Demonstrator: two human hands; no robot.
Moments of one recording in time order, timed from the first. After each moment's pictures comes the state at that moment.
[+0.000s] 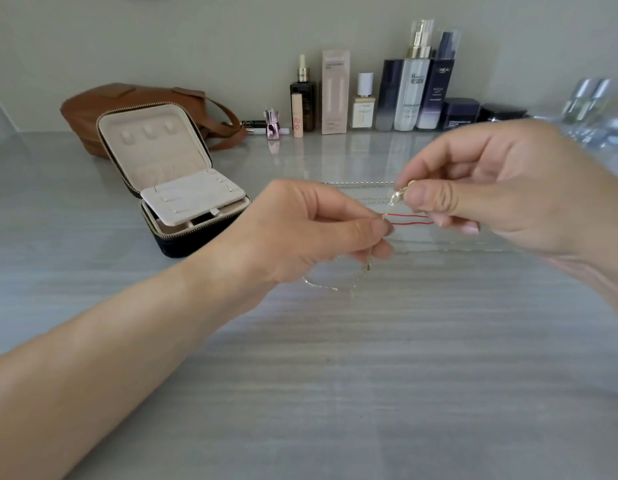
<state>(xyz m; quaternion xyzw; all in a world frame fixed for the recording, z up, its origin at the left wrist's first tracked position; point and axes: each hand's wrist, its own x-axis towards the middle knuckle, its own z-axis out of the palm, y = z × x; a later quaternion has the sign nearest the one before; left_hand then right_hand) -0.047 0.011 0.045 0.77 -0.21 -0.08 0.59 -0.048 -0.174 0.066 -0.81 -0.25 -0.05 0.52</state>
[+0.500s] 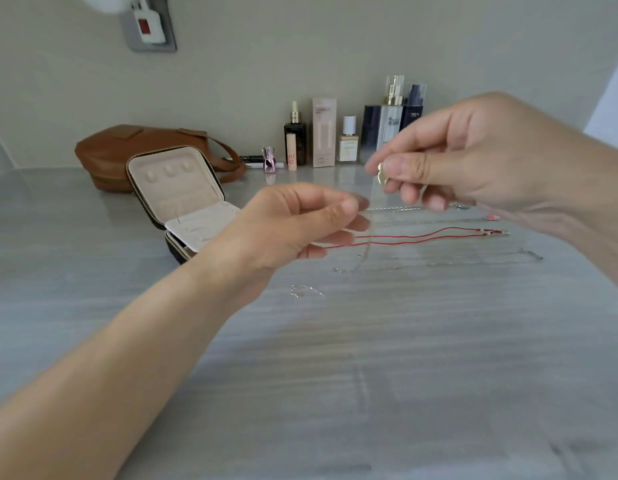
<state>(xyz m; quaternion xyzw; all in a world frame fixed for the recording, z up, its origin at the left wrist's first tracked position) -0.049 0.037 0.062 0.75 -0.22 -0.06 0.63 -0.070 -0.143 0.116 -0.85 -0.20 -0.07 0.49</state>
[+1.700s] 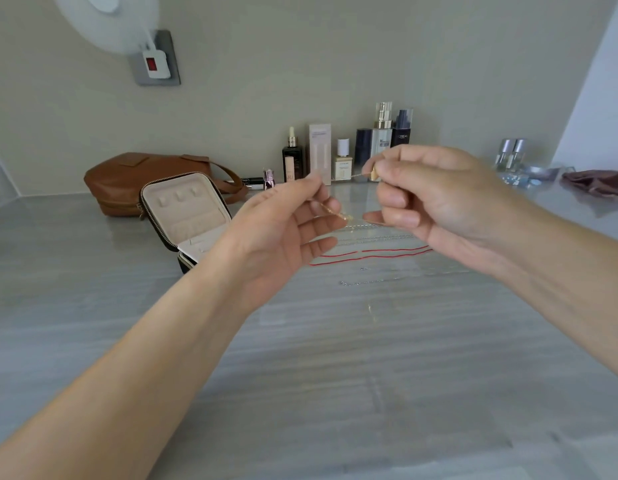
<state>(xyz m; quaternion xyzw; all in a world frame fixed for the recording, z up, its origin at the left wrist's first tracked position) -0.045 0.045 0.077 0.58 -0.18 -0.12 0.79 -0.074 -0.111 0.103 -0.72 -0.11 -0.07 0.68</state>
